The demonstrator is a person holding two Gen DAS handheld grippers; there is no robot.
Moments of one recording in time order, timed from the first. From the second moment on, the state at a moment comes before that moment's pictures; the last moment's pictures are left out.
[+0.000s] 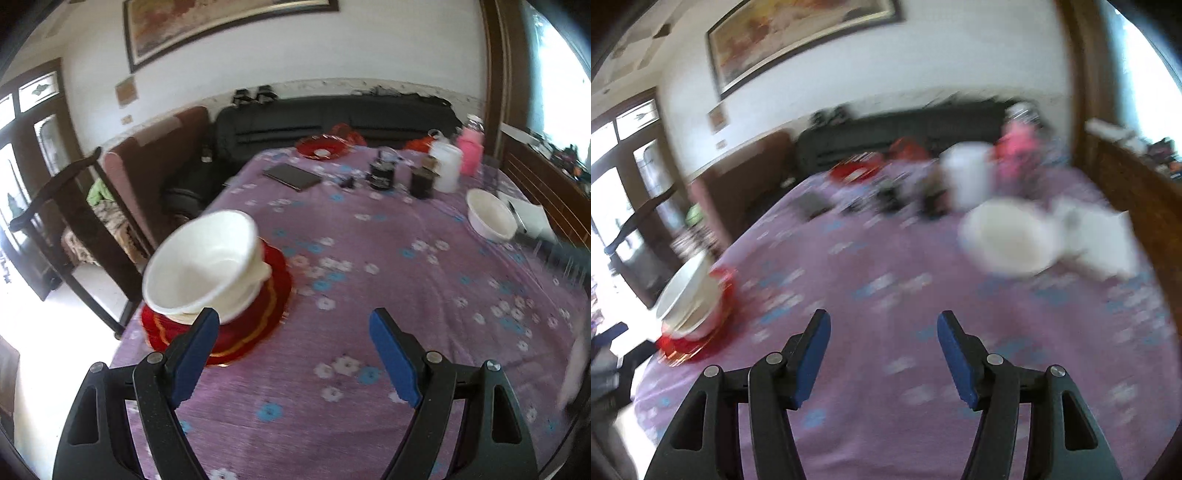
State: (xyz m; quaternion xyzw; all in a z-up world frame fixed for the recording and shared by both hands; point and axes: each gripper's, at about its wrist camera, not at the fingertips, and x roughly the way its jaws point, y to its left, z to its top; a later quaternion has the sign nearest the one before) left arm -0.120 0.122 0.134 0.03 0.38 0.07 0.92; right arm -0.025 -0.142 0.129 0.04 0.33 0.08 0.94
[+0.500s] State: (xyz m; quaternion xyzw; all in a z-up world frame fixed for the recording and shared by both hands) left arm -0.100 0.053 0.111 0.08 0.40 0.00 0.91; right arm -0.049 -0.207 0.078 0.10 0.38 0.03 0.92
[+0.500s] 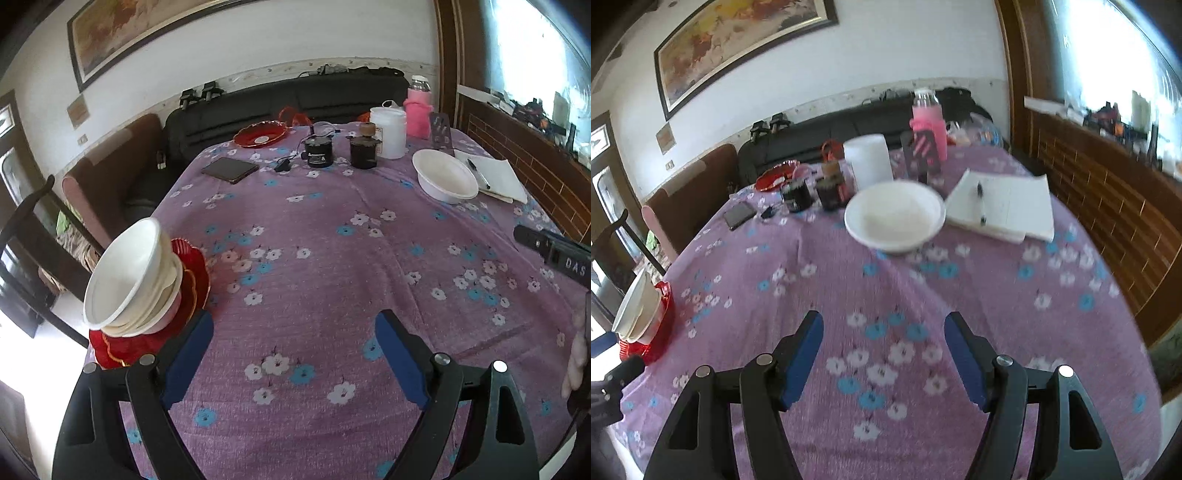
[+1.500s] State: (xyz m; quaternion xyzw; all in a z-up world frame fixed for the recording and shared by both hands) left arm -0.022 -0.005 0.066 0.10 0.41 0.01 0.91; right arm 0.011 -0.216 0.077 0.11 0.41 0.01 0.90
